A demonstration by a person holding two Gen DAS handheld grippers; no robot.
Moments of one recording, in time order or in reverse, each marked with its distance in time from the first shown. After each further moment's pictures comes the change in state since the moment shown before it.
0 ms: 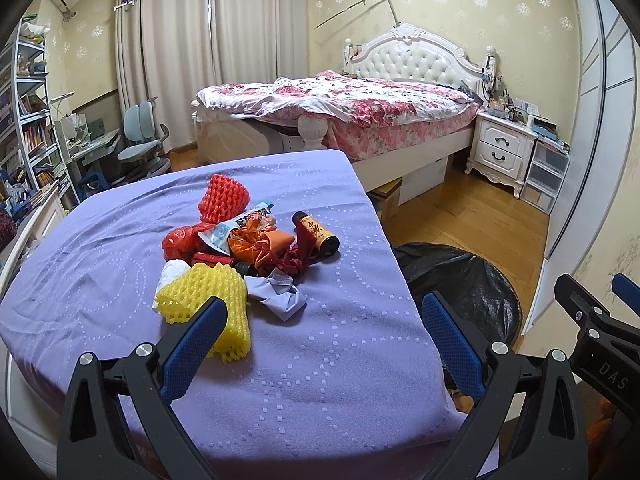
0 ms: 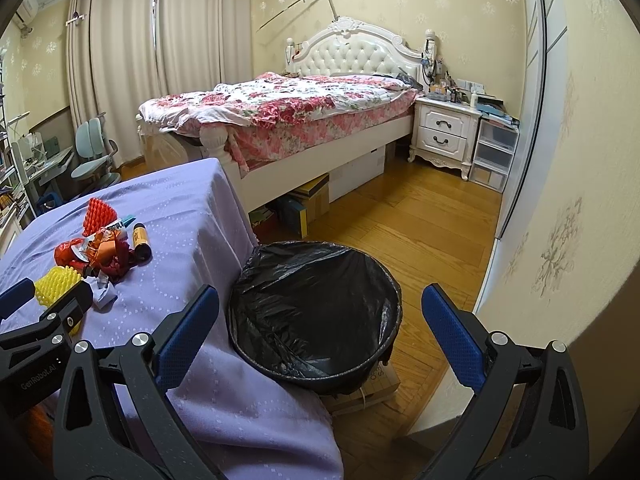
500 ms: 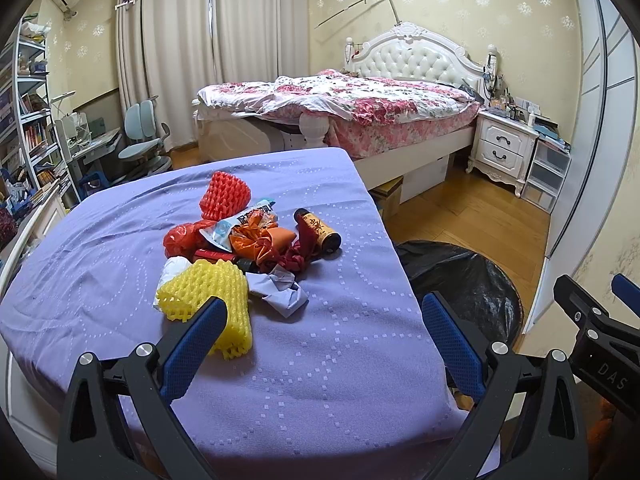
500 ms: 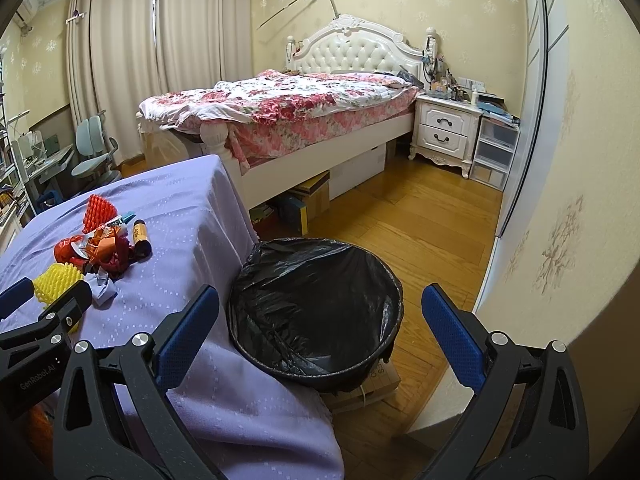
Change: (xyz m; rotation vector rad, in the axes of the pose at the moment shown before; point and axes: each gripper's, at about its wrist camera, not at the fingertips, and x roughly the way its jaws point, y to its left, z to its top) left arm 0.001 0.001 -0.001 0.001 0.002 0.001; right arm 0.003 0.001 -0.005 -0.002 0.005 0.001
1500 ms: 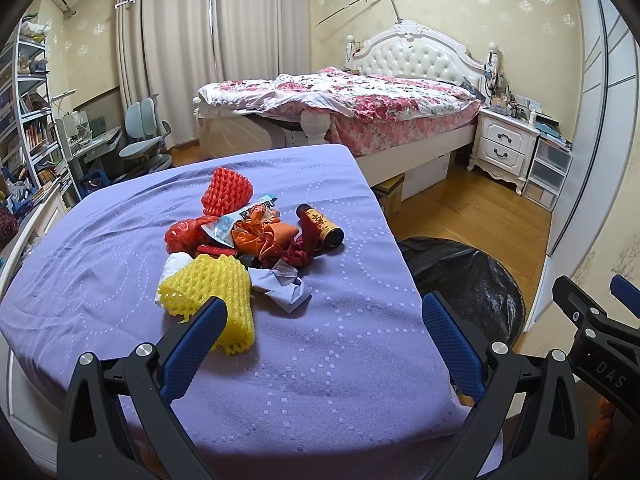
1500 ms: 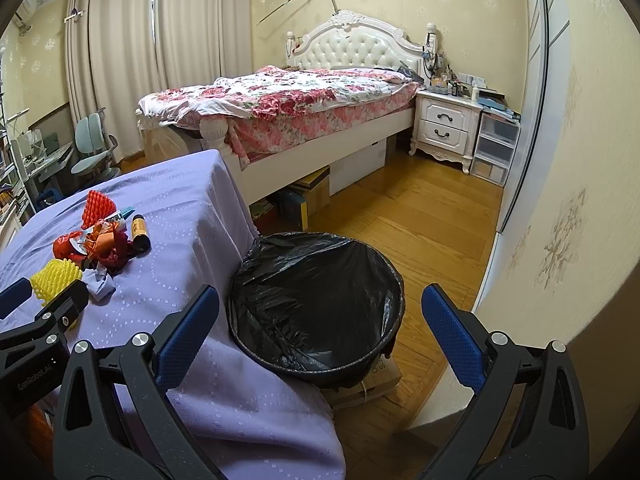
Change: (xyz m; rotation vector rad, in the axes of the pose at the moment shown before) left arm 0.001 0.001 -0.001 0.000 0.004 0.001; right arm 0.000 0.000 -0.010 0.001 0.010 -0.001
